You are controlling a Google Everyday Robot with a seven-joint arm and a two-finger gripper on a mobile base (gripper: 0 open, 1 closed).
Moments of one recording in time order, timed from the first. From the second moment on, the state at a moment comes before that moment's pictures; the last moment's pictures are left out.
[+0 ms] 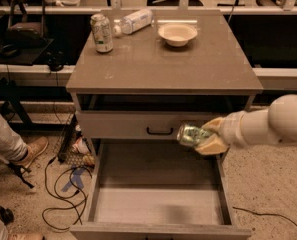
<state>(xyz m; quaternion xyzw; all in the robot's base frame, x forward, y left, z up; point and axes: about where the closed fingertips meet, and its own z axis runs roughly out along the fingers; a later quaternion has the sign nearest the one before) 0.534 -0.170 0.702 -0.55 0.75 0.09 0.36</state>
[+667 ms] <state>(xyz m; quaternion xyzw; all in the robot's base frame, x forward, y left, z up) 0.610 -0.214 0.842 -0.53 0.74 0.05 0.42</state>
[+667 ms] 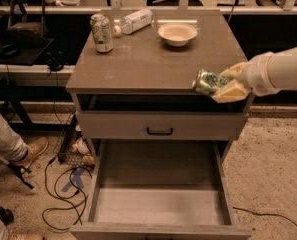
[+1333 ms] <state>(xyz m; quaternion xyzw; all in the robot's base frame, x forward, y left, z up) 0.688 -0.182 0.885 -0.53 0.72 0.07 0.44</state>
